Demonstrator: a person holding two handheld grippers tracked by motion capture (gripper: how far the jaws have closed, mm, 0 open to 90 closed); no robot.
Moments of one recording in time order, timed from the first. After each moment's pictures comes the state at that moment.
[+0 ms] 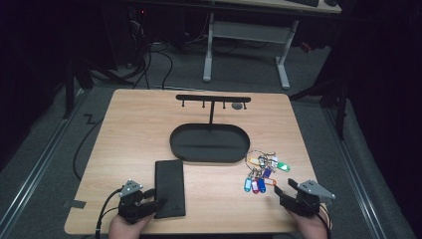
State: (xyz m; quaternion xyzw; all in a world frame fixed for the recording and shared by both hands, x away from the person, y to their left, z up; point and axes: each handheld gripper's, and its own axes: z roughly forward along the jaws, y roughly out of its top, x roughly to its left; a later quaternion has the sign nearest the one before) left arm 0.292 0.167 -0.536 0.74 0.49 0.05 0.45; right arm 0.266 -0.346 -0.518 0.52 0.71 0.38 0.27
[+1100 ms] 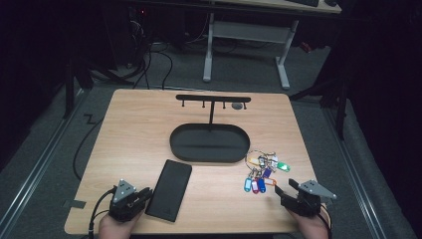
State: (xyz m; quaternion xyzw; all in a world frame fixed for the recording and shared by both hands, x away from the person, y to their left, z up) left arm 0.285 0.184 -0.525 0.76 0.46 0.15 0.43; right arm 0.266 -0.348 -0.518 0.52 0.71 0.39 0.27
